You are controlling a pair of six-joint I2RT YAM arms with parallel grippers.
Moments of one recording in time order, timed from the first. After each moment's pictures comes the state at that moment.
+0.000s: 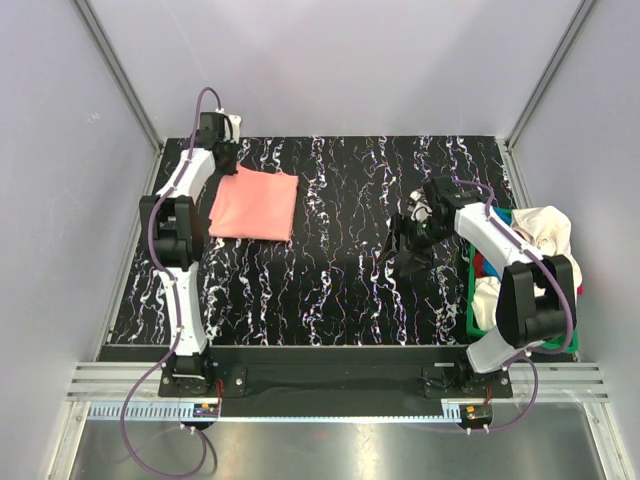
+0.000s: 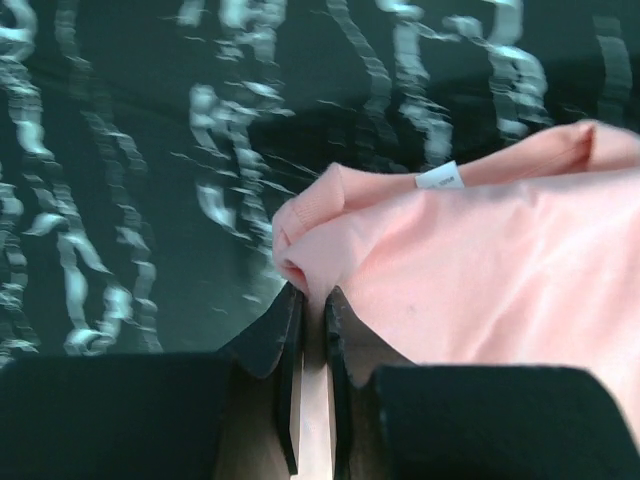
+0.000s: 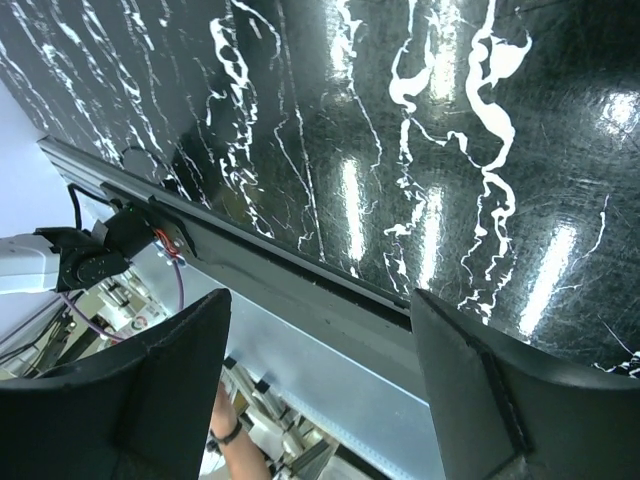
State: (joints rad) left arm -0.05 2.21 1.93 -0.58 0.03 0.11; right arm 0.22 1.56 1.15 -0.91 -0.58 0.41
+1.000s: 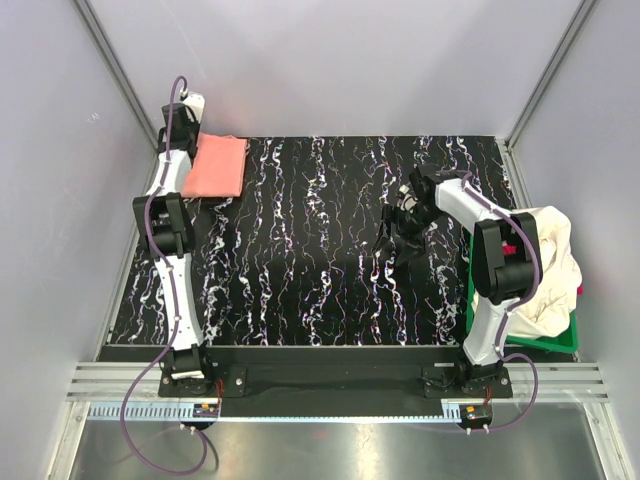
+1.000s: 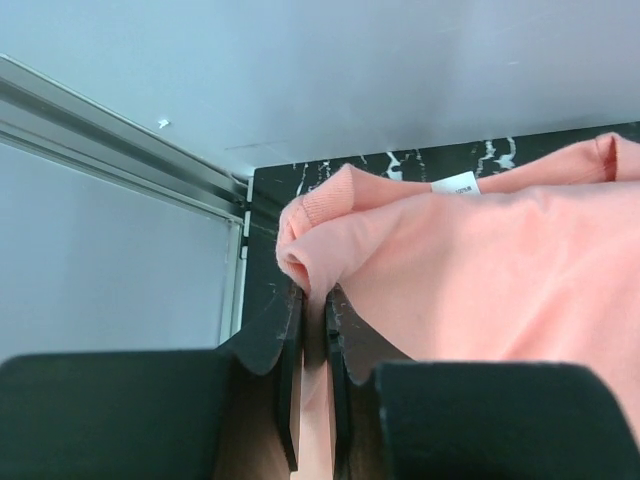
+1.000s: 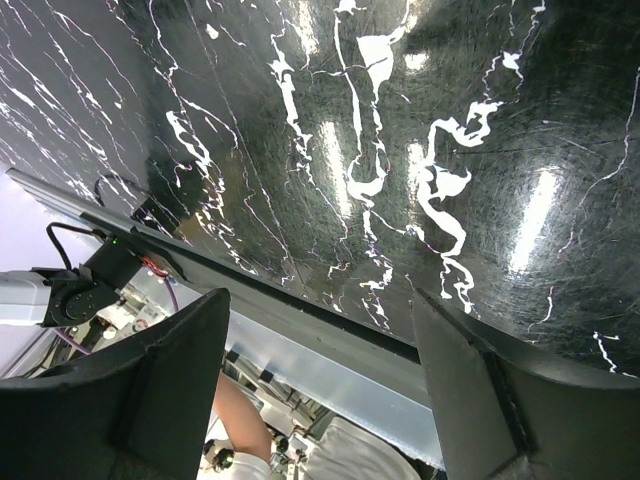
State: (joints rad) left arm 0.15 2.54 2.30 -0.18 -0.11 0.40; right arm 0.22 1.90 1.41 -1.00 -0.53 0.38
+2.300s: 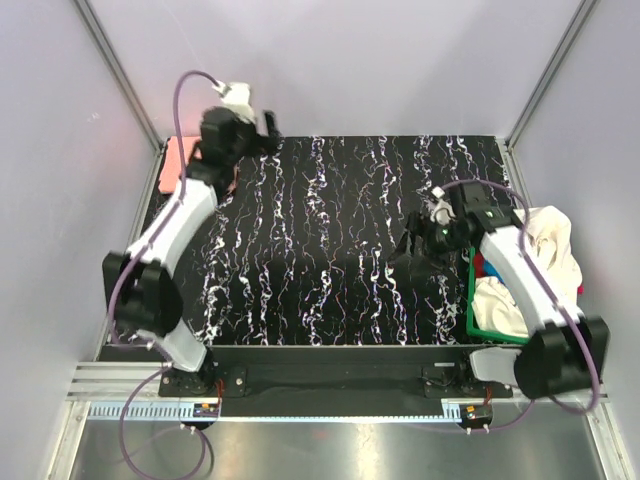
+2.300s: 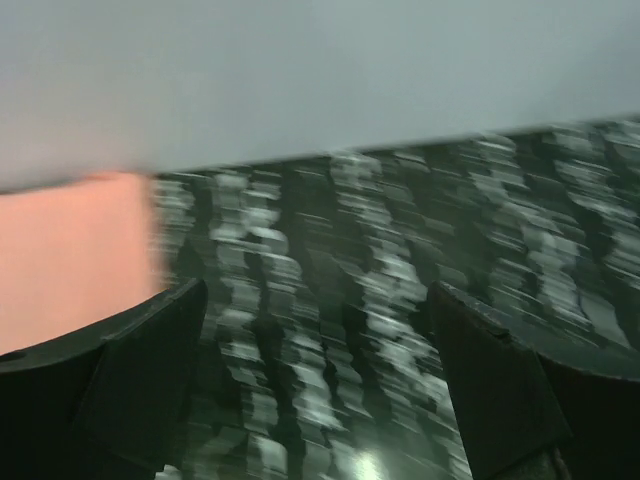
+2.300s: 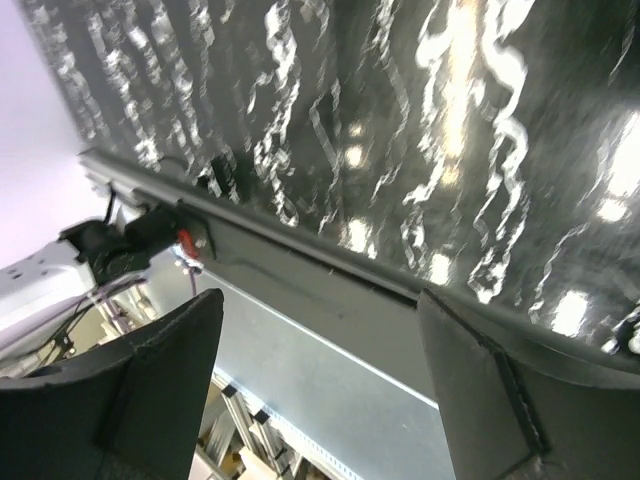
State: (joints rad) left arm -0.20 1.70 1.54 -0.09 0.00 -0.08; right arm 0.18 1.34 1.12 -0.97 -0.57 0.43
